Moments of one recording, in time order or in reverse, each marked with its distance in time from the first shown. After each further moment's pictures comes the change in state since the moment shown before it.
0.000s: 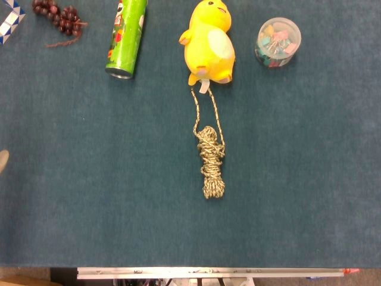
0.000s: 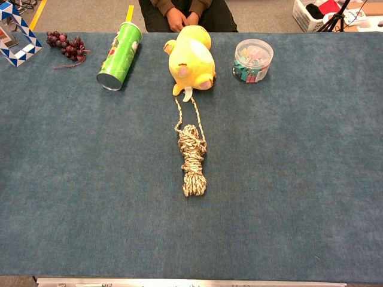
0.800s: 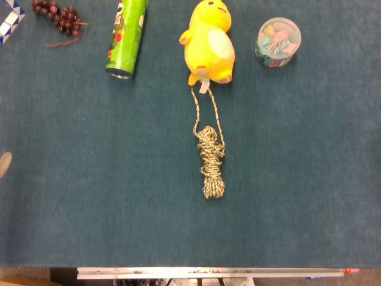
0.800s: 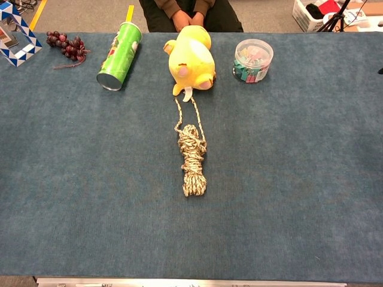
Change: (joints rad) left arm 0.005 0.004 0.008 -0.021 0.019 0.011 0.015; right arm 0.066 -0.051 -0.010 0.016 -0.134 -0.065 0.203
